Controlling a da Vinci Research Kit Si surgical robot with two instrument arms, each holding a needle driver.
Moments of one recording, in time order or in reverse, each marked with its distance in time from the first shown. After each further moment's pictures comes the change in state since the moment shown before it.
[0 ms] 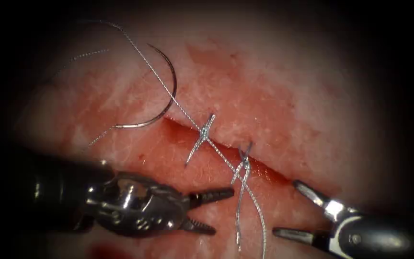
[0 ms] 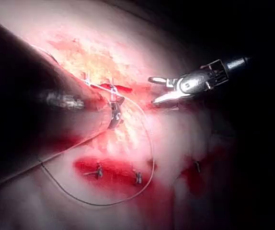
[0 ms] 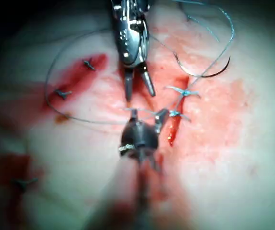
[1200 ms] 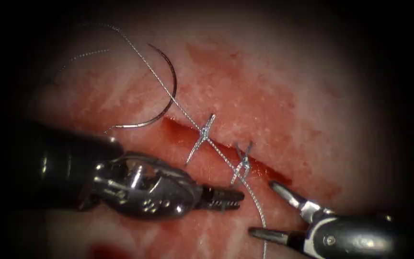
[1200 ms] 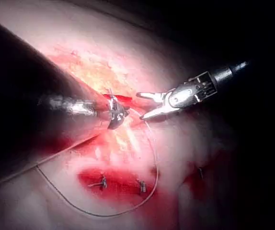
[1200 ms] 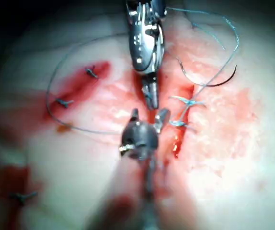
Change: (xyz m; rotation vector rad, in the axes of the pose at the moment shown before) right arm 0.000 -0.003 0.004 0.014 -0.006 -0.010; left arm 0.001 -0.003 -0.001 -0.064 0.106 0.086
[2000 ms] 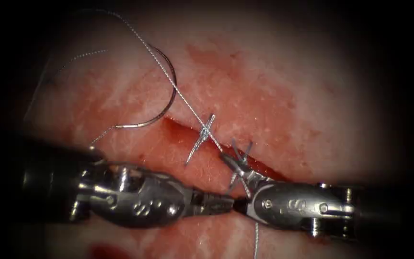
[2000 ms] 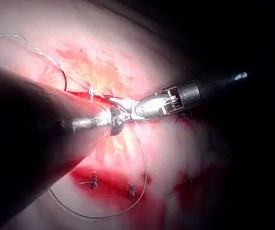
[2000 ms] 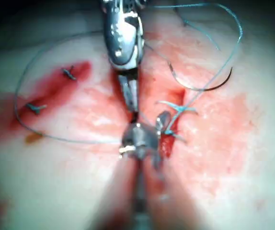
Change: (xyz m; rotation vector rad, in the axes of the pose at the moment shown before) right arm -0.003 0.000 0.009 0.004 -0.040 -0.029; left arm 0.001 0.001 -0.001 -0.009 -0.021 -0.485
